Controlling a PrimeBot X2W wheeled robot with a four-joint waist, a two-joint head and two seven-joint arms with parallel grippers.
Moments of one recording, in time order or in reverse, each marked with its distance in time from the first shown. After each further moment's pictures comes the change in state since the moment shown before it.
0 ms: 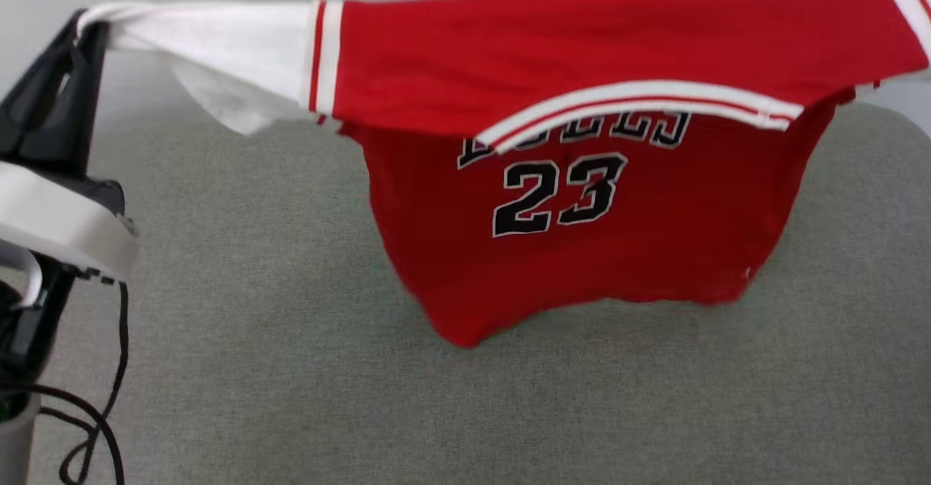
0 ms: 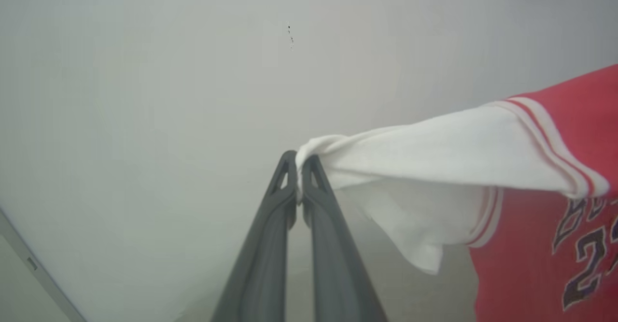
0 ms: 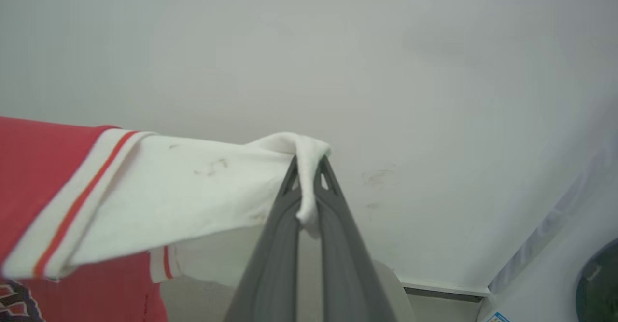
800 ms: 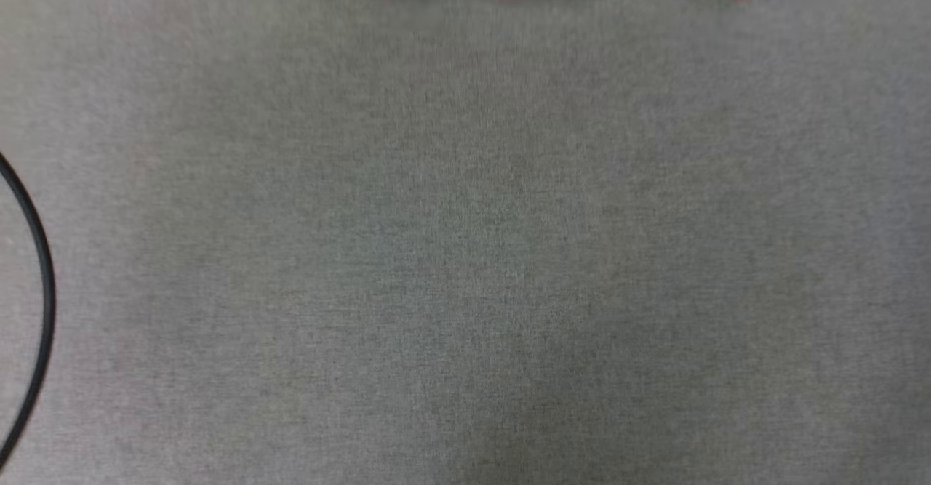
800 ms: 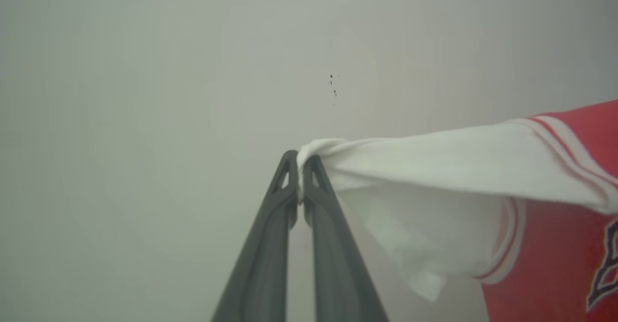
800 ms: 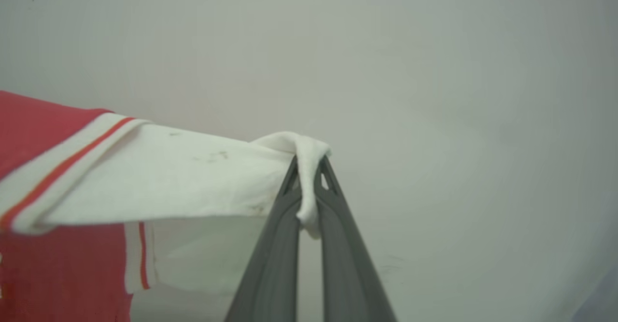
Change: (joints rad) left arm -0.947 -0.050 -0.125 0.618 0.099 -0.098 -0.229; right arm -0.747 0.059 0.128 0.447 -0.189 0.000 -0.272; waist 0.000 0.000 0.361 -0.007
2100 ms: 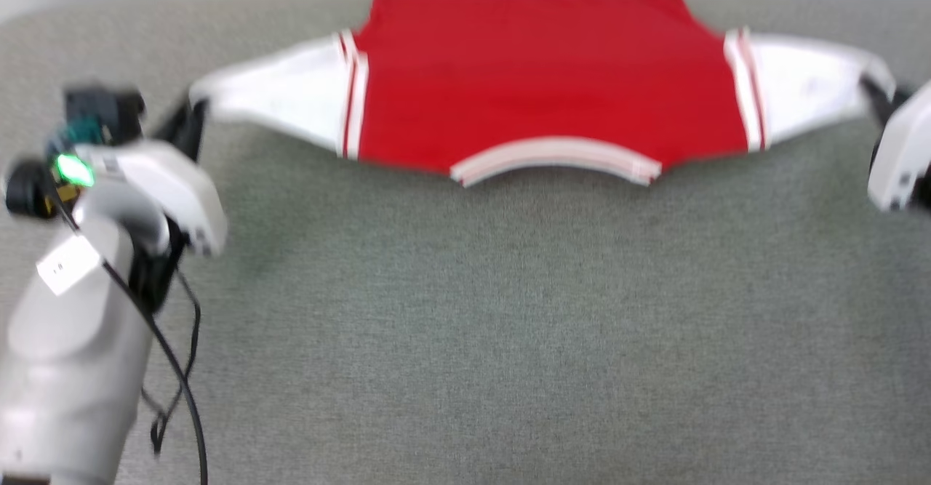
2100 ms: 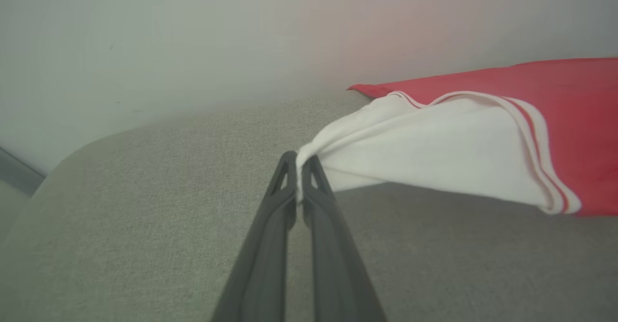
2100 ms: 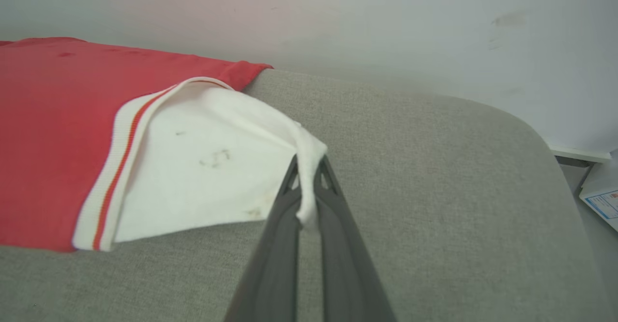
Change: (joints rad) left arm 0.540 -0.102 -0.154 0.517 -0.079 -0.052 -0.255; right arm 0.425 -0.002 0.348 0.440 0.275 0.000 -0.065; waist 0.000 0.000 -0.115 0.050
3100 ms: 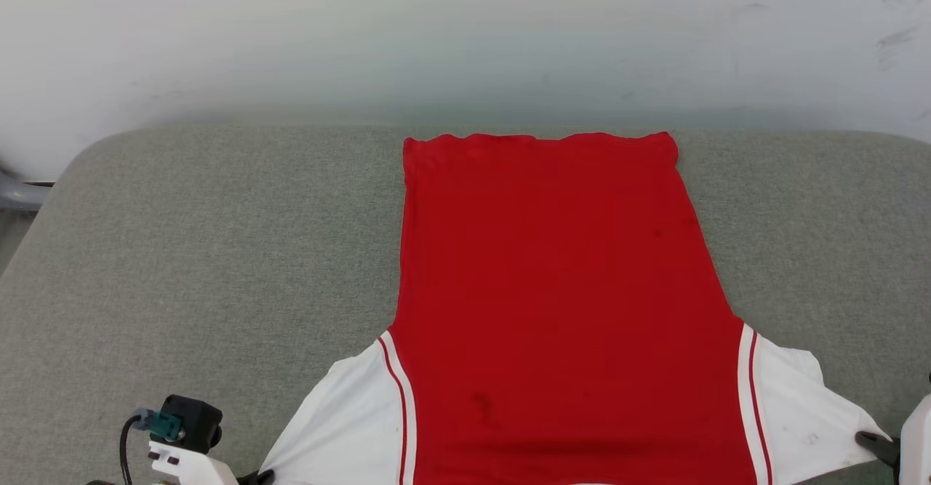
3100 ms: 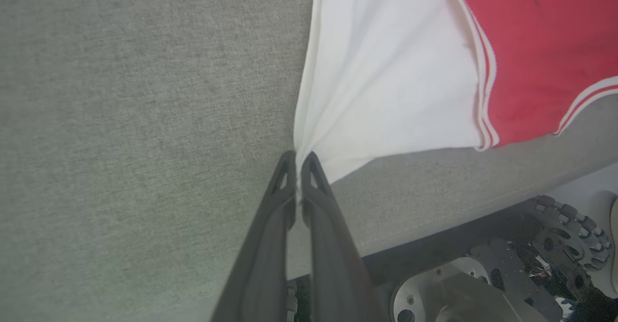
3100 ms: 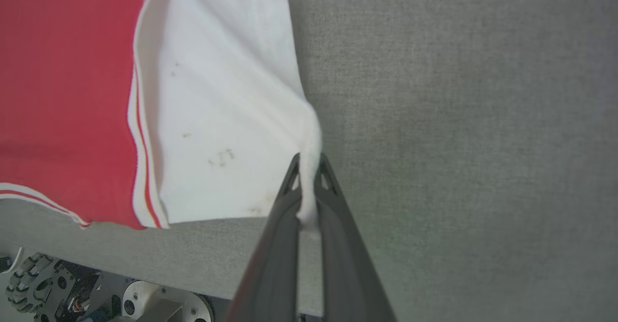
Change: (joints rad) left arm 0.836 0.203 -0.054 -0.668 -0.306 0.064 0.572; right arm 0.806 -0.096 -0.234 -0.422 0.216 0.000 0.459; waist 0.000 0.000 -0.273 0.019
